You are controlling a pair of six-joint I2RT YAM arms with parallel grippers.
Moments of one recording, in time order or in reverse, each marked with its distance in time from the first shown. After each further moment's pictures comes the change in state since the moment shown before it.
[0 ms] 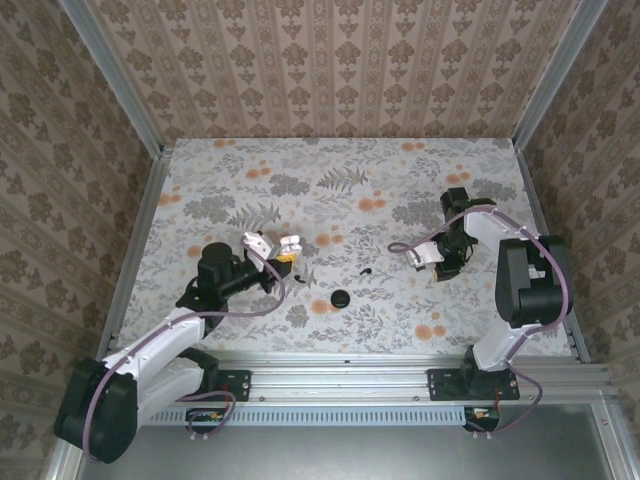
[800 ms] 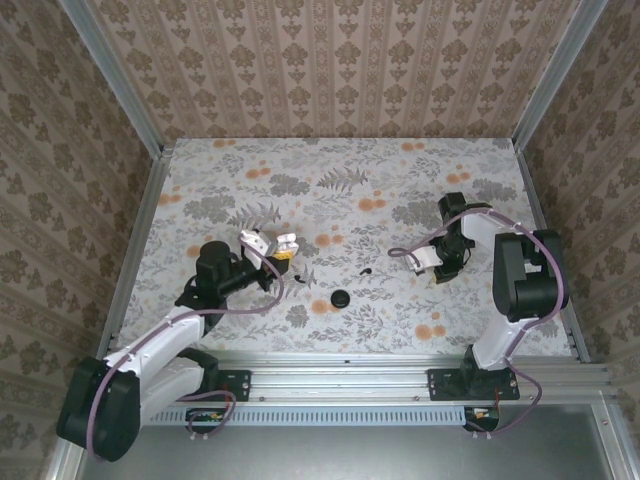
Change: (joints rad) left arm 0.034 0.013 0.002 0.000 0.004 -0.015; right arm 0.000 0.038 -0.040 0.066 0.011 -0.029
